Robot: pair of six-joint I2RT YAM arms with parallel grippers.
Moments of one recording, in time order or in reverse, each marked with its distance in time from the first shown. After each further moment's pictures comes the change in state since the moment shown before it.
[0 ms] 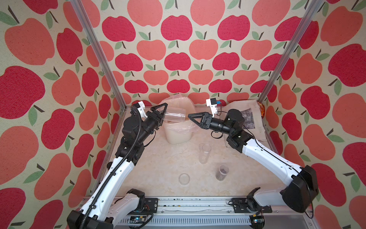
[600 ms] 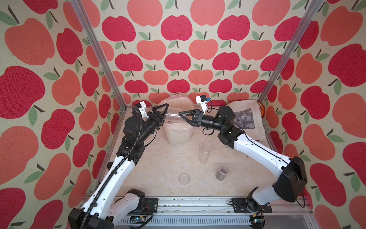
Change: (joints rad) left arm 0.000 0.012 -0.013 0.022 0.019 -0.006; right arm 0.082 0.133 0.142 0.043 -0.022 0.043
